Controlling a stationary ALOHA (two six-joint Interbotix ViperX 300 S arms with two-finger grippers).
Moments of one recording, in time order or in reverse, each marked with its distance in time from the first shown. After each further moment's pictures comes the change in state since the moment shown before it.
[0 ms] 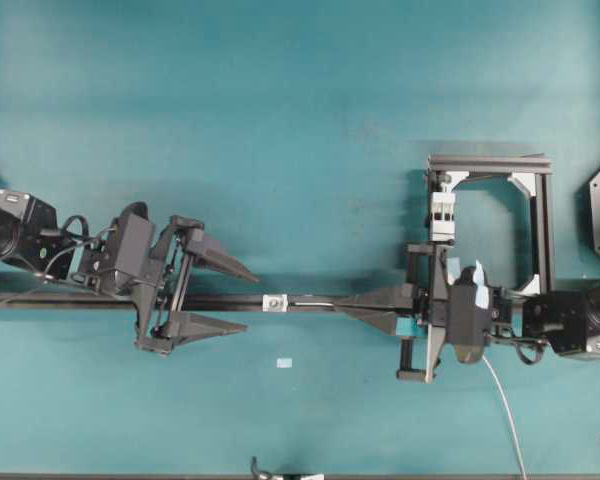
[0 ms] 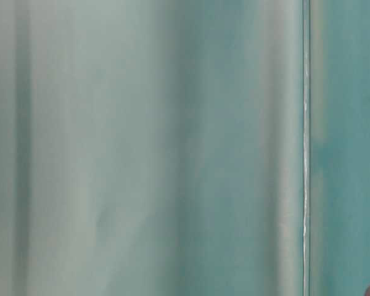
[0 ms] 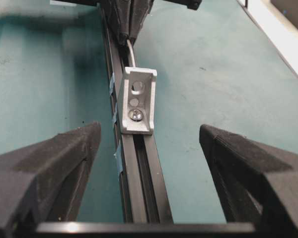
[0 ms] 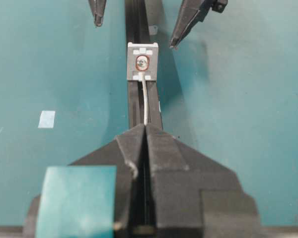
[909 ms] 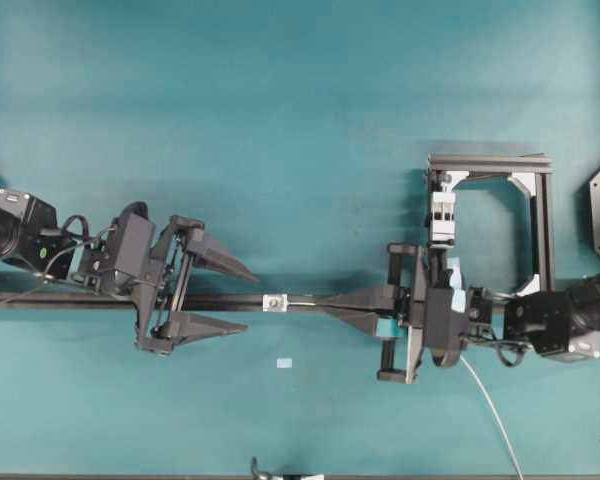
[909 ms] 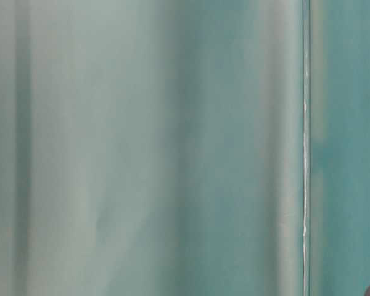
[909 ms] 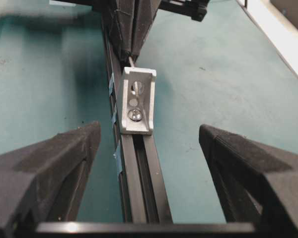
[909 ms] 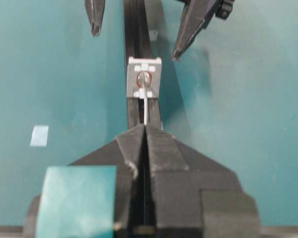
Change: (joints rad) left arm 0.000 0.000 0.000 0.000 0.000 0.000; right arm -0.038 0.018 -0.071 0.000 0.051 -0.063
